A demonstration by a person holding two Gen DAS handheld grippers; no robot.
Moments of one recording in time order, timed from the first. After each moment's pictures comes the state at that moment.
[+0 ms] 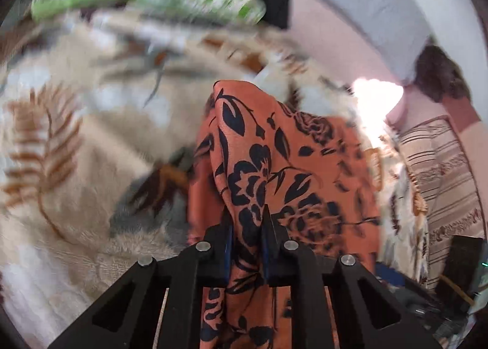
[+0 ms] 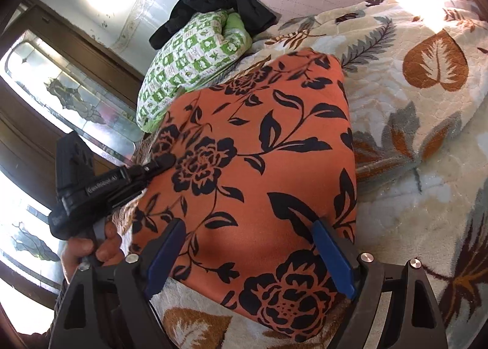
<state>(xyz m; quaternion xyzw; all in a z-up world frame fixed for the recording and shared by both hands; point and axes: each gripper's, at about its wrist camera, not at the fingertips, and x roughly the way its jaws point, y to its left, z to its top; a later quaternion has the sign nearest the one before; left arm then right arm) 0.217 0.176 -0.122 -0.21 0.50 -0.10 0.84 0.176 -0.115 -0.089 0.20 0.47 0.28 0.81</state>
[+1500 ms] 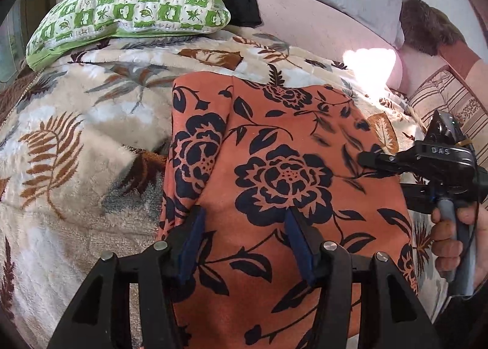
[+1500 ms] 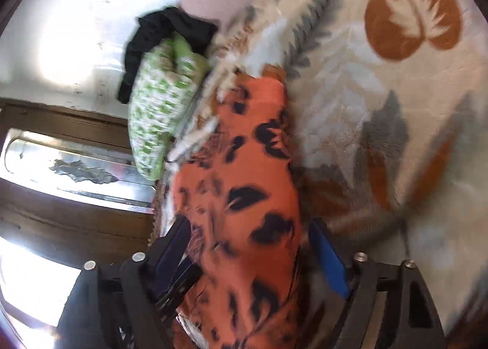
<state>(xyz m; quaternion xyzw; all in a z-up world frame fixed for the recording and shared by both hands) 0.177 0.120 -0.107 -0.09 0.46 -0.08 0.88 0.279 -0.163 -0.153 0.38 0.54 0.26 0.70</state>
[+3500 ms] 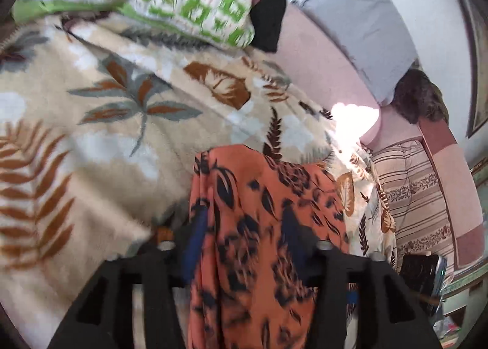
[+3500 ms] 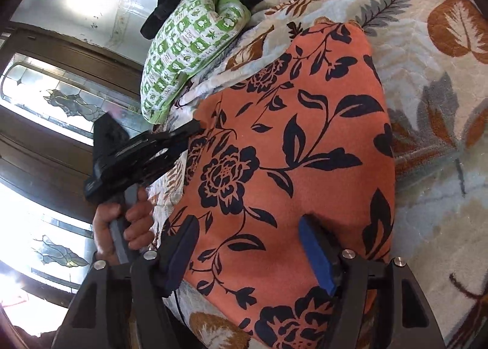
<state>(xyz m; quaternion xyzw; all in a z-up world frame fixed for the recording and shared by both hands) 0.235 0.210 -0.078 -0.25 0.45 -0.15 0.84 0.198 -0.104 -0.091 0.27 0.52 0.30 0.75</state>
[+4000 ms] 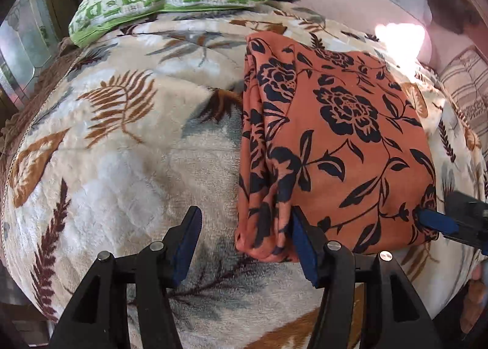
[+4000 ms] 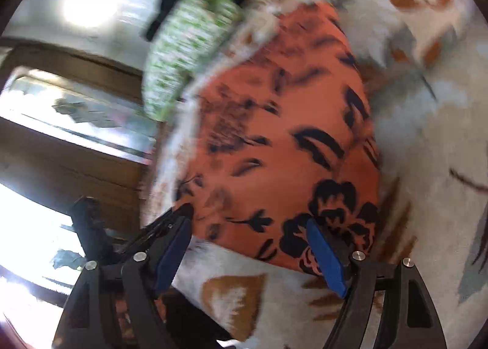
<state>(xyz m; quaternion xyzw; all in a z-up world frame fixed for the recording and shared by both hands) 0.118 0.156 -0.102 -0.04 0.51 0.01 0.86 0.140 -0.115 -0.103 0.32 0.53 0.28 0.73</state>
